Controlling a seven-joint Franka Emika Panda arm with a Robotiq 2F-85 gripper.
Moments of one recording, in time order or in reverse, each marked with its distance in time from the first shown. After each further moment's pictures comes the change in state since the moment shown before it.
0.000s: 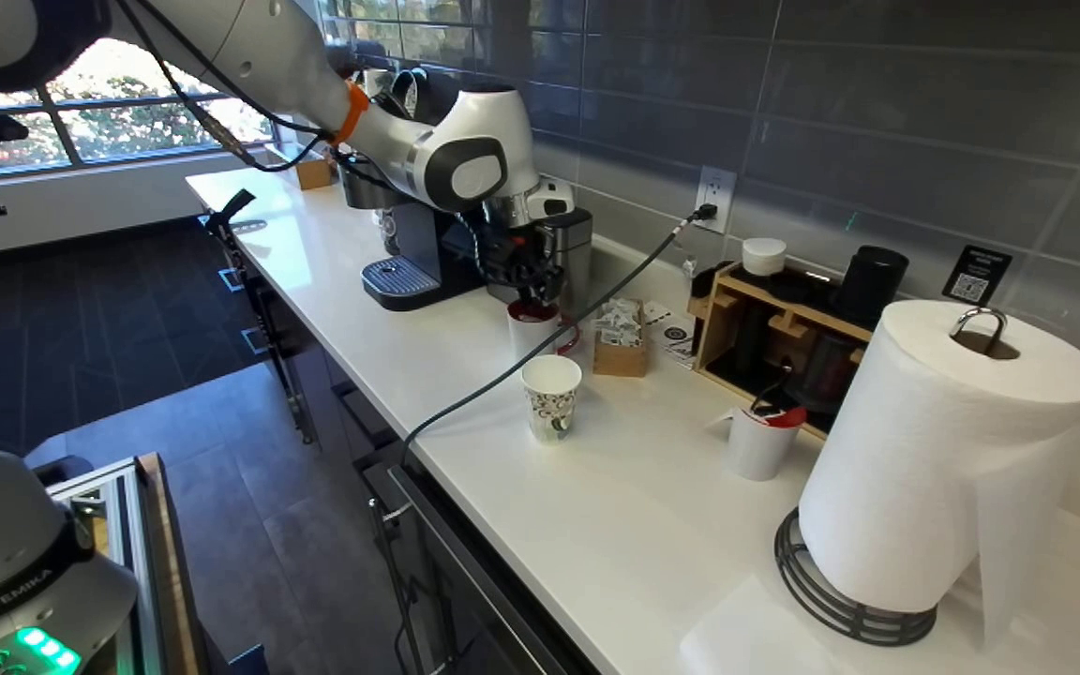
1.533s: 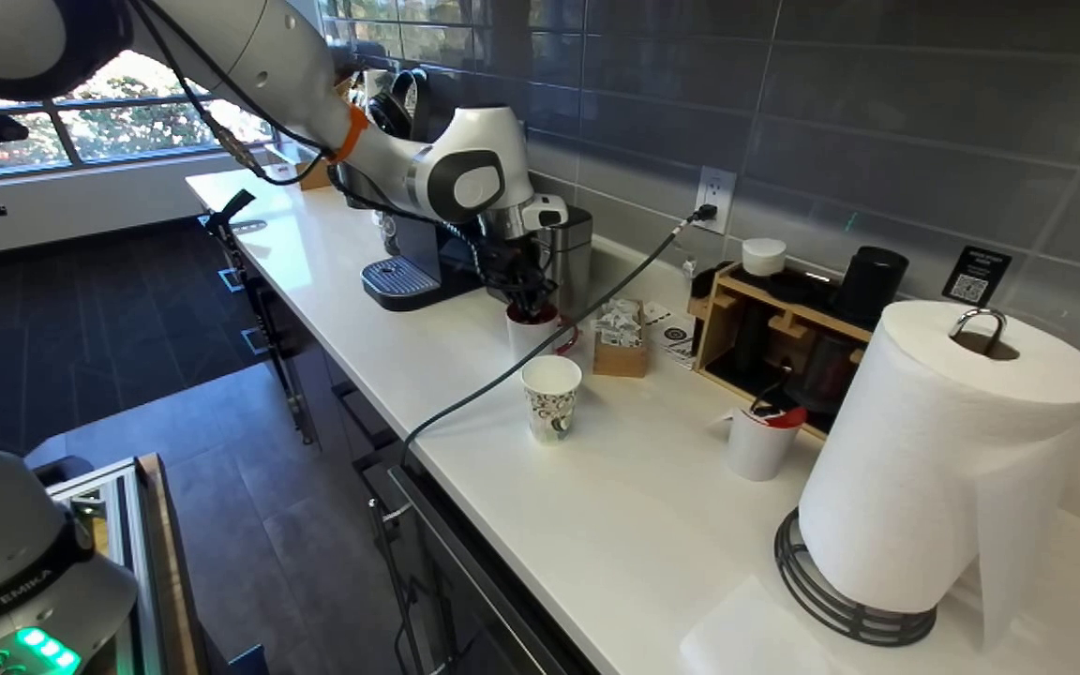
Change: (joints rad) arm 0.026 0.032 -0.009 -0.003 -0.097 -0.006 0.032
